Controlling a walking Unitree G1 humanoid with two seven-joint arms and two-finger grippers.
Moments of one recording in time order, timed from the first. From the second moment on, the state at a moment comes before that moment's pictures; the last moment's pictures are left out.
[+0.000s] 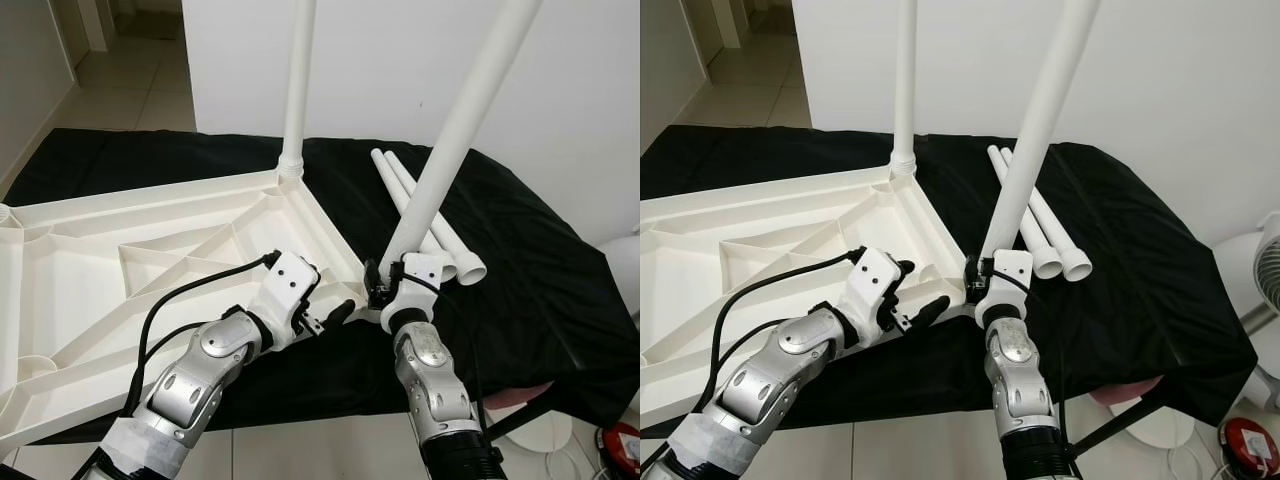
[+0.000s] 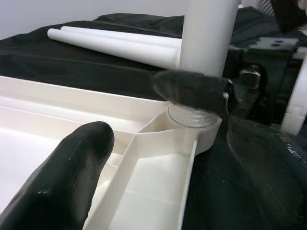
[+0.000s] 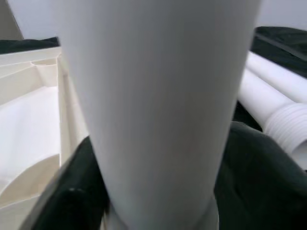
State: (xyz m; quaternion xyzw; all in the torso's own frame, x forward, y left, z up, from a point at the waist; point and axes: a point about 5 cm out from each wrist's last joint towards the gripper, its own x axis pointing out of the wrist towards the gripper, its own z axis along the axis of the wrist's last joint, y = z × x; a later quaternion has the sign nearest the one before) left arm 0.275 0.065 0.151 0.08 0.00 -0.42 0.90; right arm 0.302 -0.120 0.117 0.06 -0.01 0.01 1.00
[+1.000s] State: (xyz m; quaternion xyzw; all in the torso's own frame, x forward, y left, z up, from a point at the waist) left arm 0.278 0.065 0.156 0.09 0.00 -0.42 0.90; right arm 0.324 -0.140 0.137 -0.03 -0.04 0.31 0.95
